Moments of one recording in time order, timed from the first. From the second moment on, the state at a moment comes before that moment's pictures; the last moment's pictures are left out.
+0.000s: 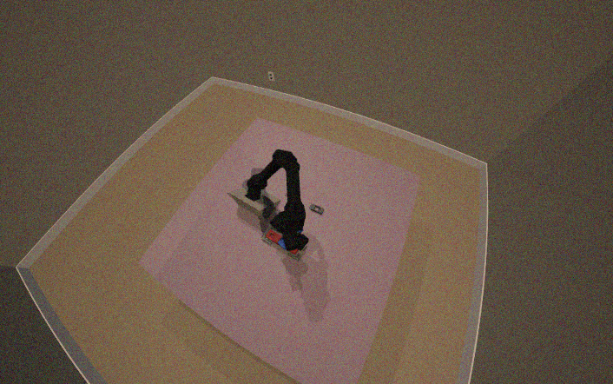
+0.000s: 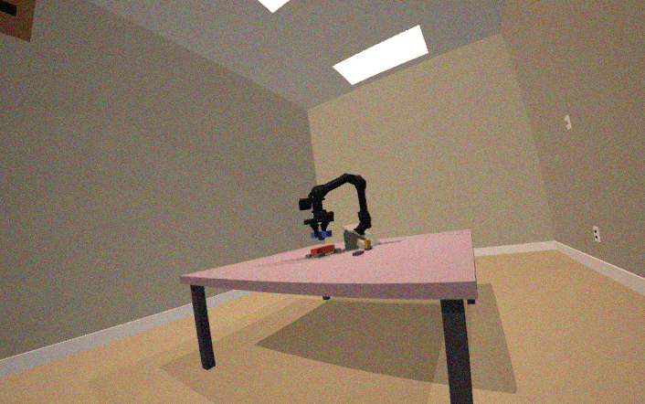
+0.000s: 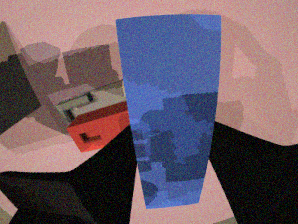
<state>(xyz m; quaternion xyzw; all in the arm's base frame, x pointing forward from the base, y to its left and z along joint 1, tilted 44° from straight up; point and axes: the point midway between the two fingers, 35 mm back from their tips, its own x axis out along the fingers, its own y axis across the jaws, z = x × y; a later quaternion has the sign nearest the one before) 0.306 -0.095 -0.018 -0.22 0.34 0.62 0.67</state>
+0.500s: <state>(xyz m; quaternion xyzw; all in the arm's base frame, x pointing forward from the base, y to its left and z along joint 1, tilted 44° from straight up) 0.290 -0.109 -0.044 -0.28 0.28 0.65 0.65</state>
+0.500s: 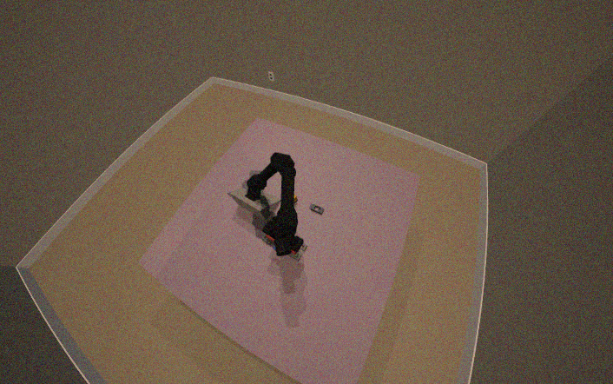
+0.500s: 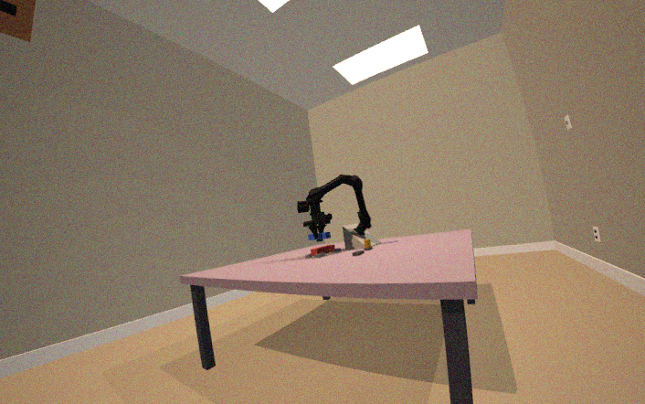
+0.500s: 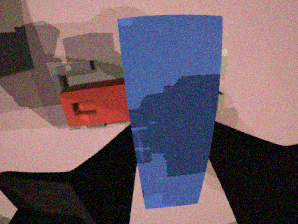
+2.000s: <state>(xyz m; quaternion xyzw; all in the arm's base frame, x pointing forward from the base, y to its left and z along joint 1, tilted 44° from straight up) 0.290 -0.089 -0.070 -0.29 0.28 0.65 0.65</state>
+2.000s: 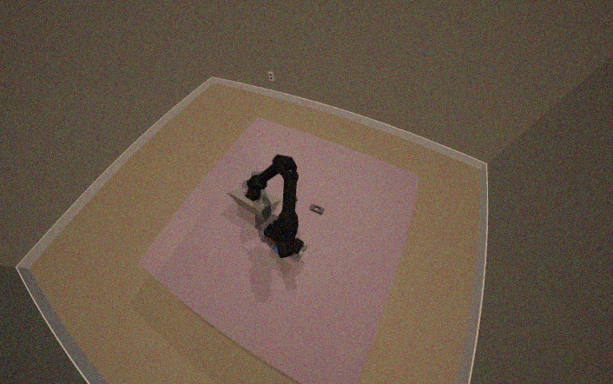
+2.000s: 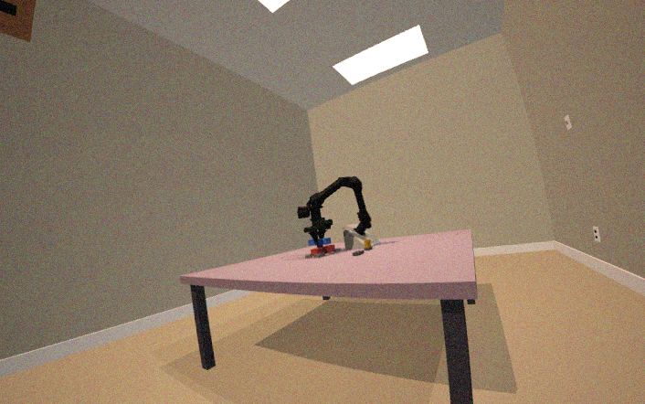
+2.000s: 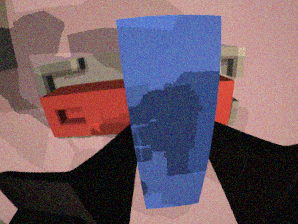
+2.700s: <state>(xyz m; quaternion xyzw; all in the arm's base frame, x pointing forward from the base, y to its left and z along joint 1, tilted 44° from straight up) 0.290 -0.084 -0.074 -0.29 0.28 0.65 0.65</state>
